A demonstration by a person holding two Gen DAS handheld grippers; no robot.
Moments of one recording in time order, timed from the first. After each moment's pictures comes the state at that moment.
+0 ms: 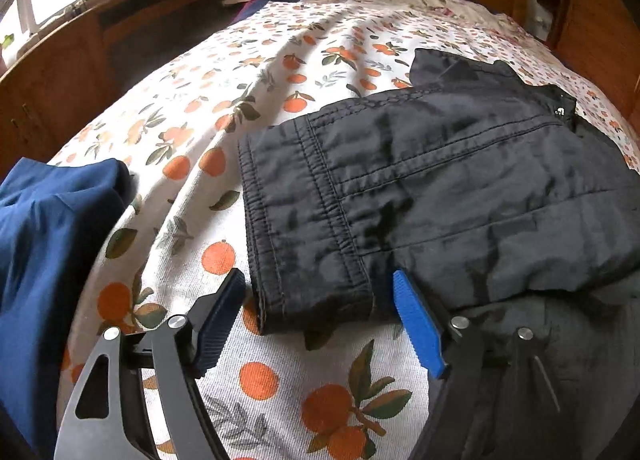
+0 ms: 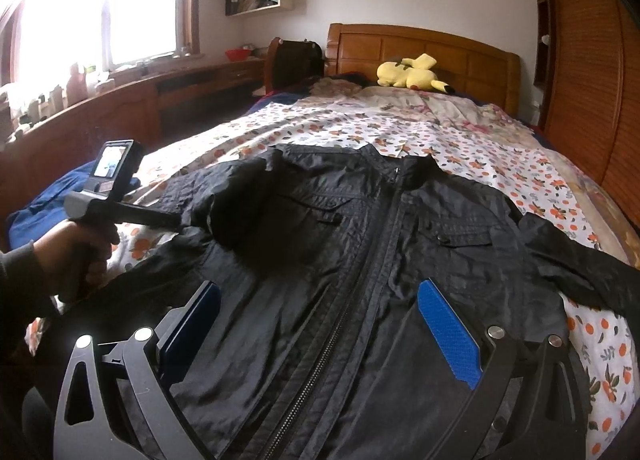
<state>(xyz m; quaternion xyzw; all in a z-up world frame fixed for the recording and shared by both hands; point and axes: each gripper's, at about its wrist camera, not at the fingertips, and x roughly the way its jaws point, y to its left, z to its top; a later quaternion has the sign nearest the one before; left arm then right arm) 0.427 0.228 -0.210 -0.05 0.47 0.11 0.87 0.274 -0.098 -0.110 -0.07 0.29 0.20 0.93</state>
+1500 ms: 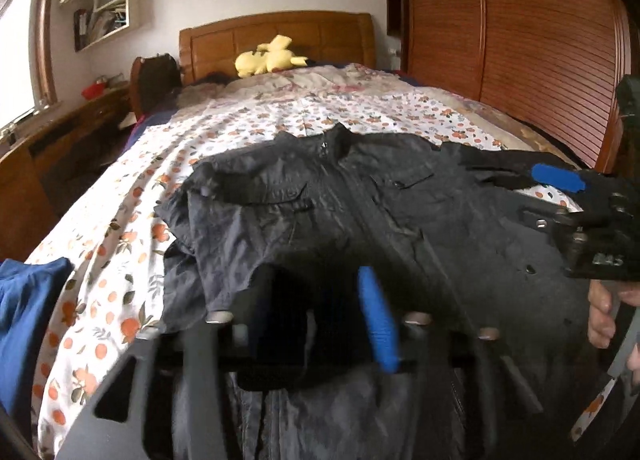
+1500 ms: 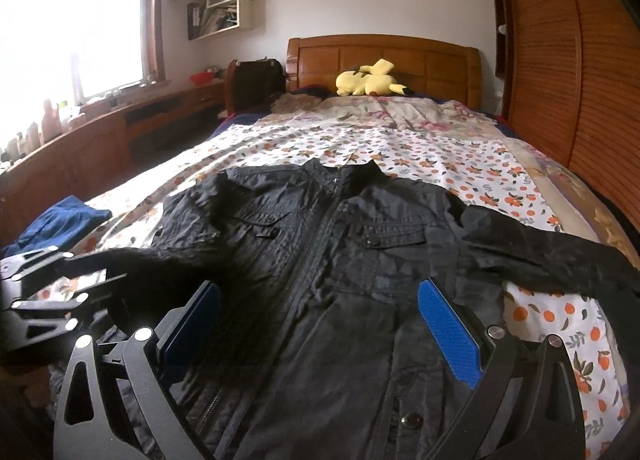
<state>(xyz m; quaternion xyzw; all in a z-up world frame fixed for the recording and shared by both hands) 0.282 -0.009 -0.120 0.04 0.31 -0.06 0.95 0.277 -0.173 -0.094 -0.03 0.28 0.15 0.95</state>
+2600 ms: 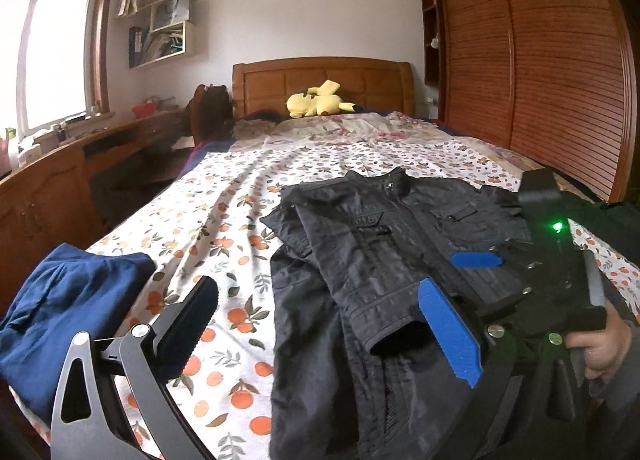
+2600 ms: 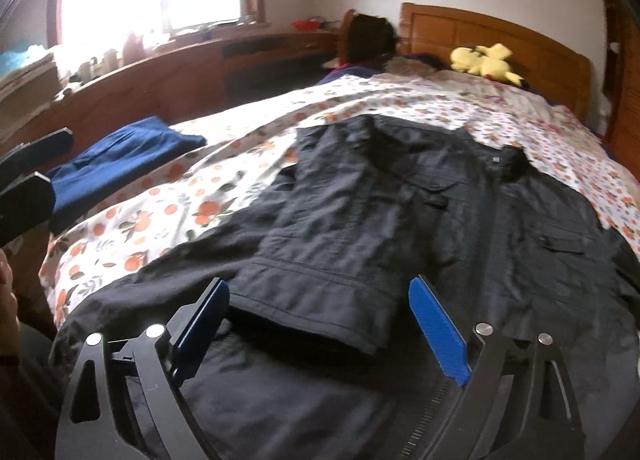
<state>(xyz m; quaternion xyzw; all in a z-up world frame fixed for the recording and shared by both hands) 0.194 0.101 -0.089 0.02 0.24 0.00 0.97 0.272 -0.016 -0.148 -0.10 0.33 0.31 0.89</state>
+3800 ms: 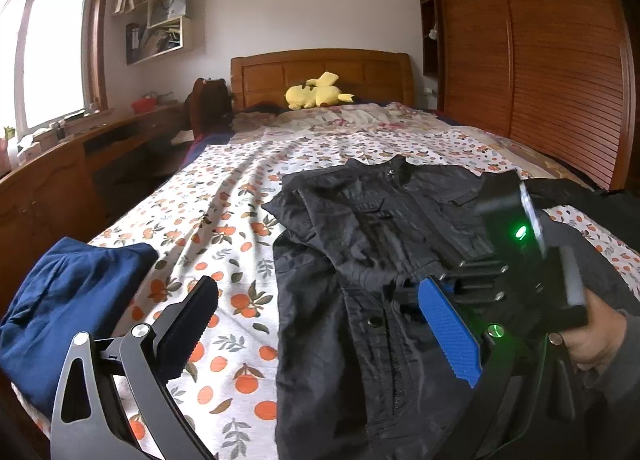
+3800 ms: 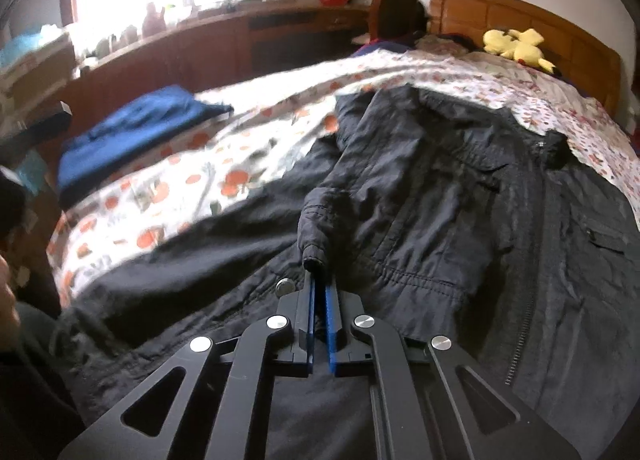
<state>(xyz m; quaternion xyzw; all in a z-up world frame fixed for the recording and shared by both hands) 0.188 0.095 -0.097 0.03 0.25 -0.01 0.97 0.273 0.001 -0.166 -0.11 0.36 0.35 0.86</state>
